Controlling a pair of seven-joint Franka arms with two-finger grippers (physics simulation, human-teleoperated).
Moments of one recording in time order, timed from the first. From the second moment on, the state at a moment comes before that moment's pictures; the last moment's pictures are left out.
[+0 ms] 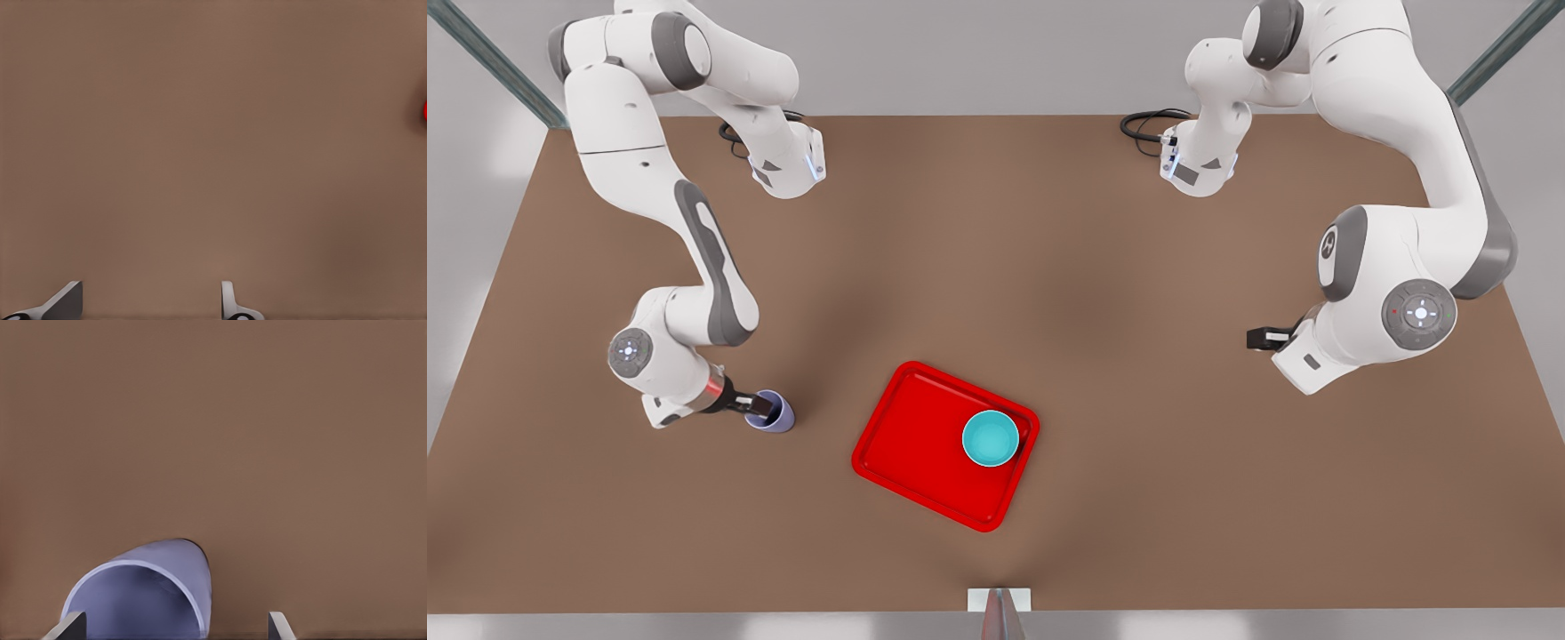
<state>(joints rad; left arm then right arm) -0.24 0.39 0.14 -1.27 0.03 1.41 -0.01 -0.11 0.46 0.15 -1.89 0.05 2.37 0.18</state>
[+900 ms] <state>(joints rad) -0.24 0.39 0.13 -1.27 0.03 1.42 -0.01 -0.12 0.49 0.16 -1.92 0.03 2.41 0.17</state>
